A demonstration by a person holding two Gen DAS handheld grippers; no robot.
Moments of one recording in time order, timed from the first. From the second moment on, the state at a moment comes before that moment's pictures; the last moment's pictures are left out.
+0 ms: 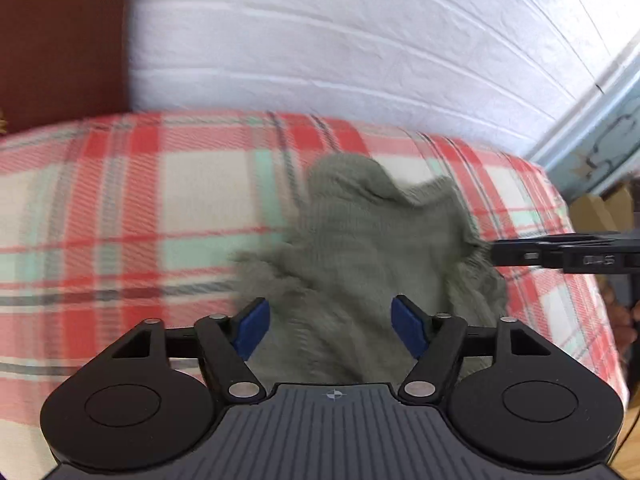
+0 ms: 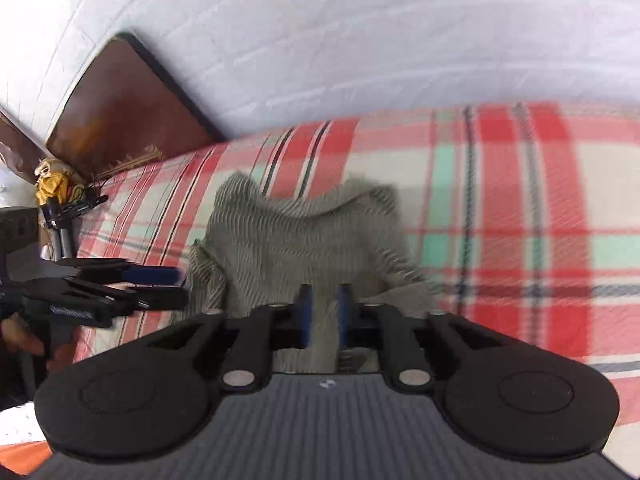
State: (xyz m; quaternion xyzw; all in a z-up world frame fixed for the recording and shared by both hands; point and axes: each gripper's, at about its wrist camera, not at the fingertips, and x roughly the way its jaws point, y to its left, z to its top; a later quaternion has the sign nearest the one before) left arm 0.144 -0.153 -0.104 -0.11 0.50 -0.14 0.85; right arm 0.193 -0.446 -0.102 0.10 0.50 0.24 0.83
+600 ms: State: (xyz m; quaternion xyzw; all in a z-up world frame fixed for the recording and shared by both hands) left arm 0.180 -0.159 -0.143 -0.08 0.53 -0.15 0.83; right arm 0.202 -0.458 -0.139 0.11 0.53 0.18 0.82
